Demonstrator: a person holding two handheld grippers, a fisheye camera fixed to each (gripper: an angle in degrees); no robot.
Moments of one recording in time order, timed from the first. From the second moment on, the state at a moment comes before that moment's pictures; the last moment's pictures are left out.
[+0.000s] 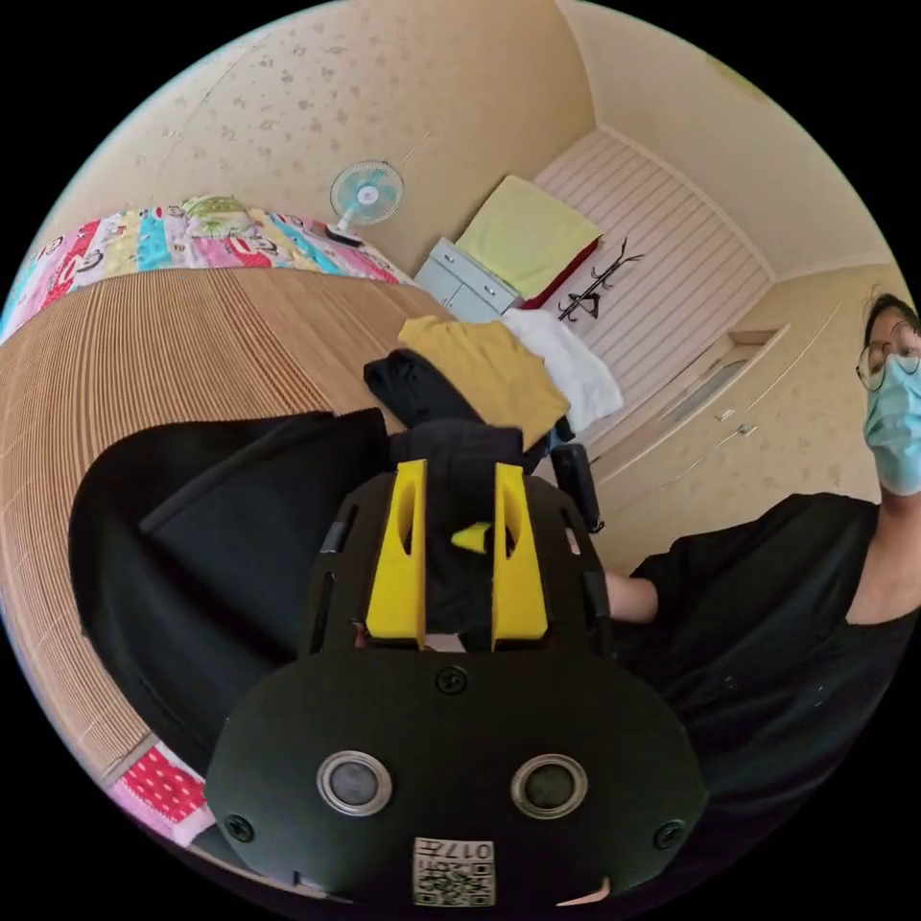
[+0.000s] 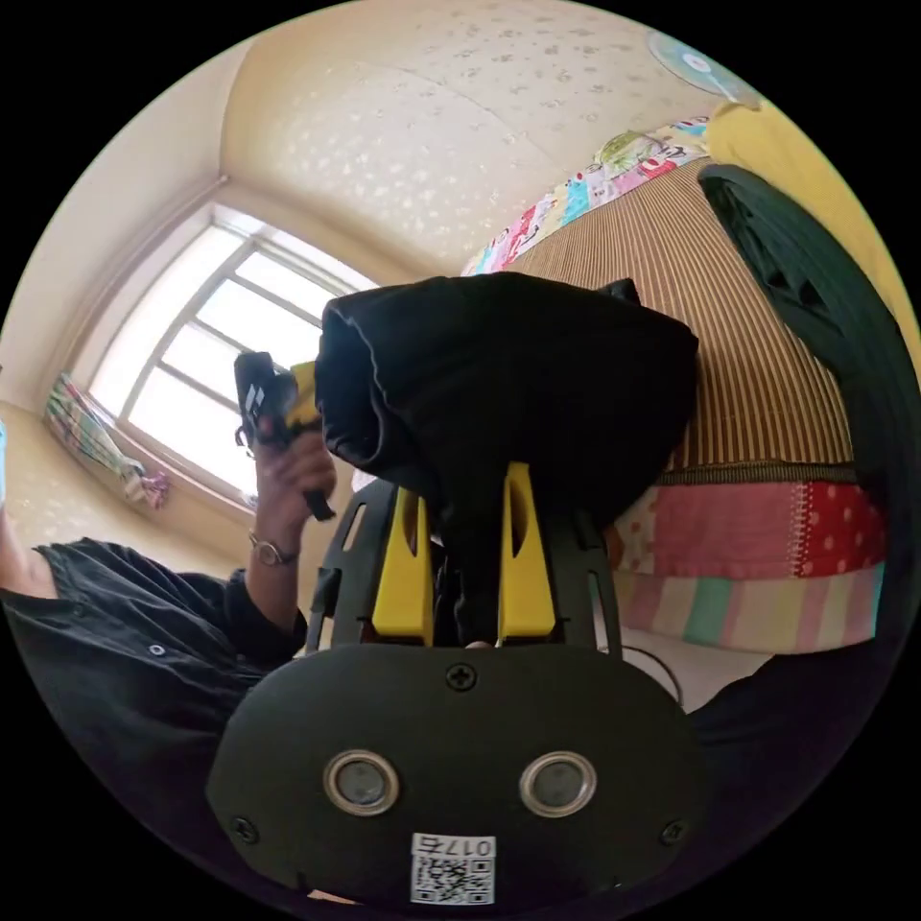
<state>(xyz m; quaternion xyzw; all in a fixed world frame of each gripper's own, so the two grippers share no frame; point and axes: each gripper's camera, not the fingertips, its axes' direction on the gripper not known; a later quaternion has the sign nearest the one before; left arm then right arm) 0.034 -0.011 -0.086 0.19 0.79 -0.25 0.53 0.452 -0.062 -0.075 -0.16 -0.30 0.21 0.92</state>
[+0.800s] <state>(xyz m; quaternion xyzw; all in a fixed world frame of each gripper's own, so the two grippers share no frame) 0.130 -0.092 -0.192 0.23 0.67 -0.23 0.66 0.552 -0.112 -0.113 -0.03 -0.58 0.28 0.77</state>
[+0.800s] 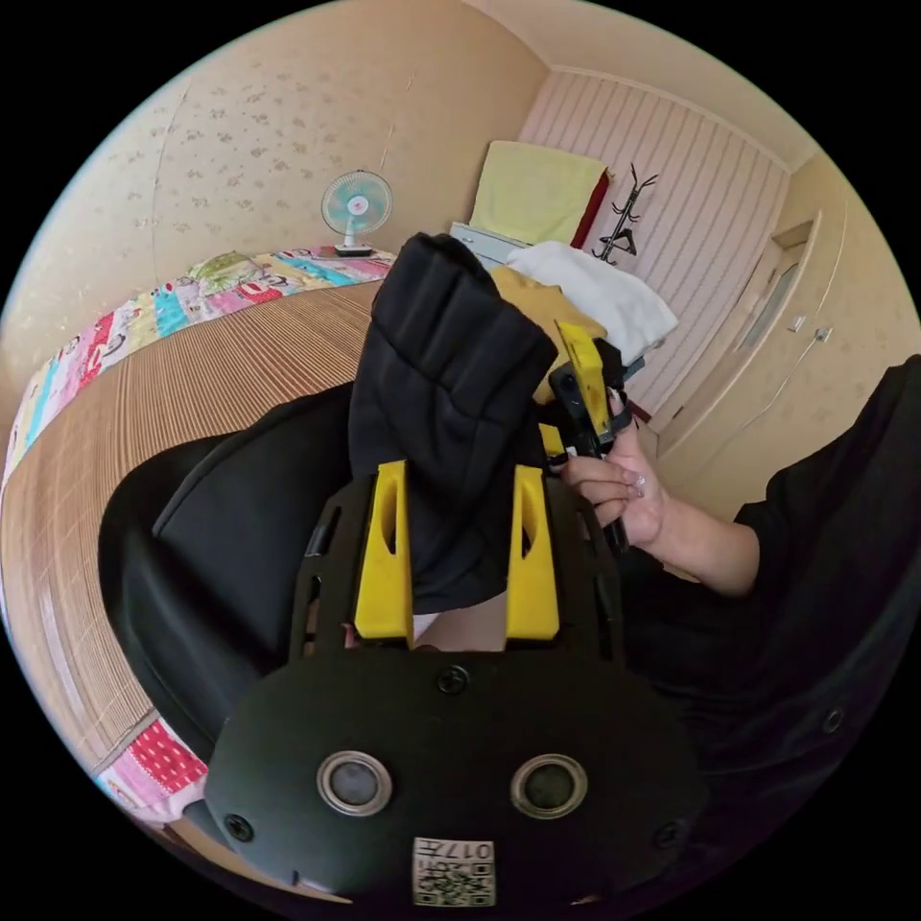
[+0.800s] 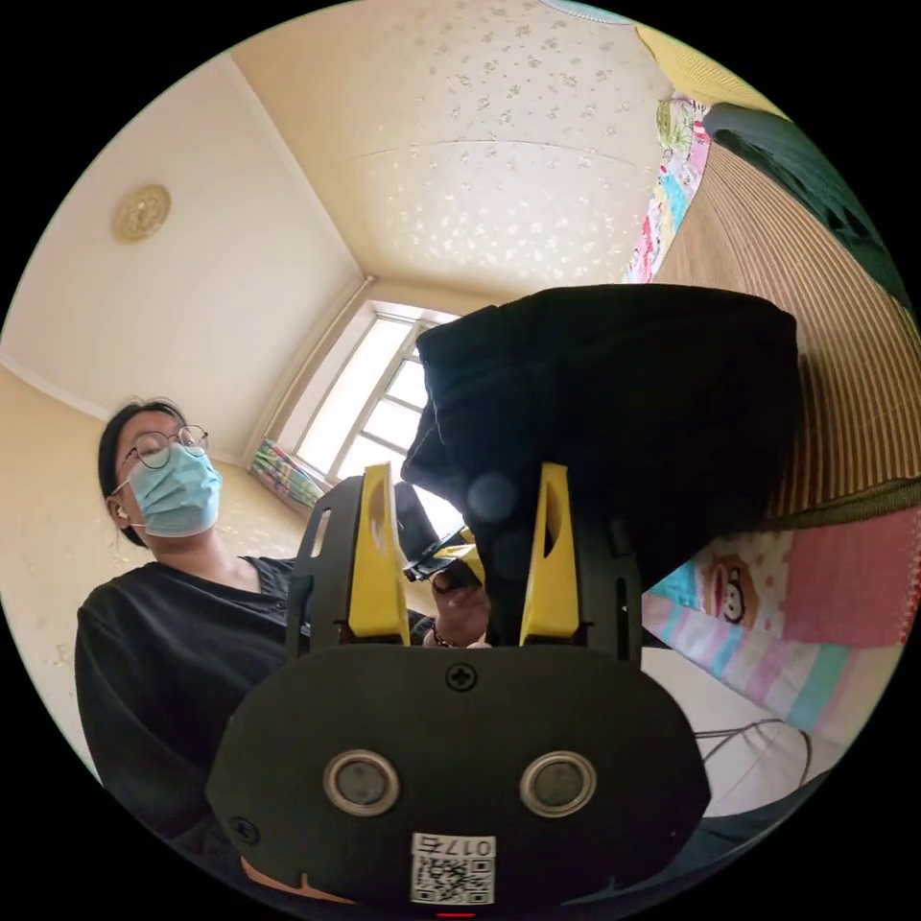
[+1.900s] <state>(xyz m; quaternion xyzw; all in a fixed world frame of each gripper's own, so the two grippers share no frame) 0.035 -0.192 -0.055 0.23 0.82 -0.44 0.29 0.229 -0.080 -0.015 -0.15 -0.25 0.12 0.95</state>
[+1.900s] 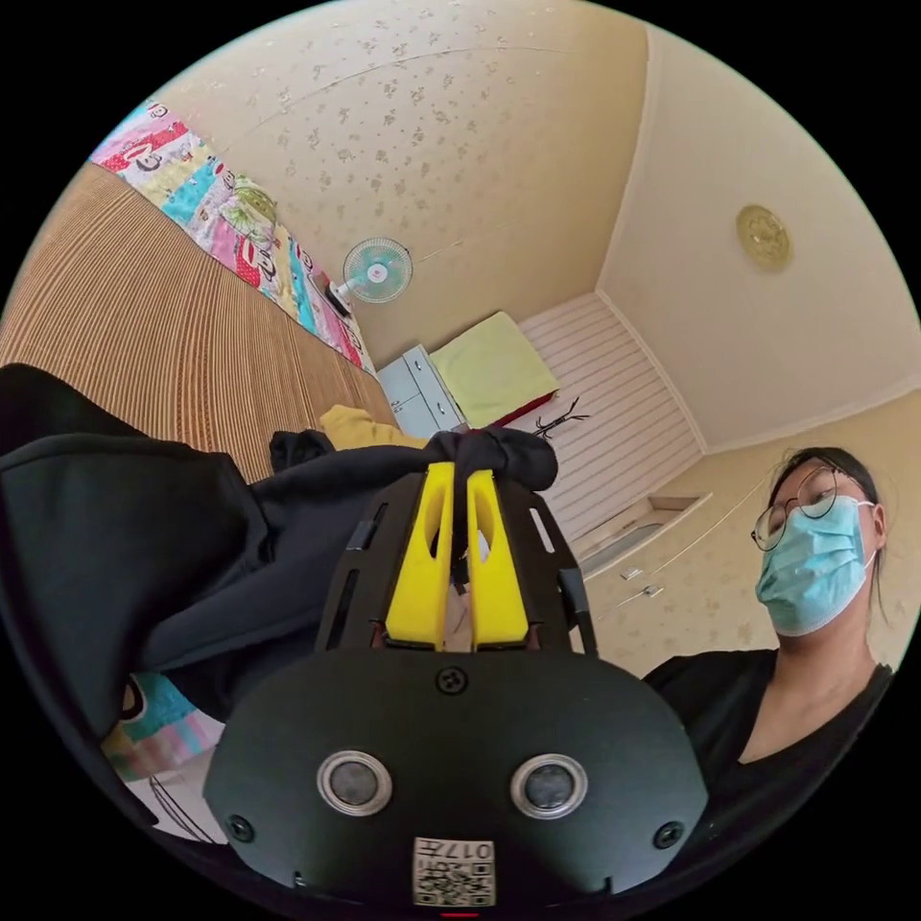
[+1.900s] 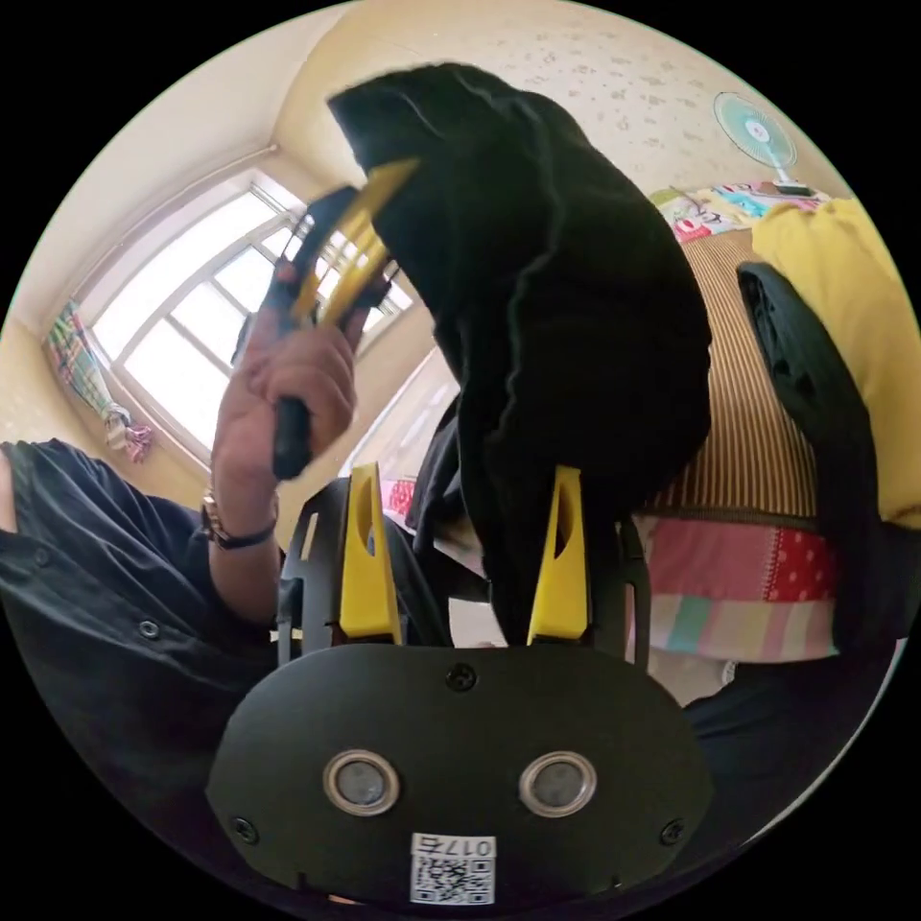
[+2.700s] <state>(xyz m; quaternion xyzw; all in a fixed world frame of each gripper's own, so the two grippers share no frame) -0.271 -0.079 -0.236 0.56 0.63 -0.43 0.33 0.041 -0.053 -0.080 0.00 -0.04 -0.01 1.00</state>
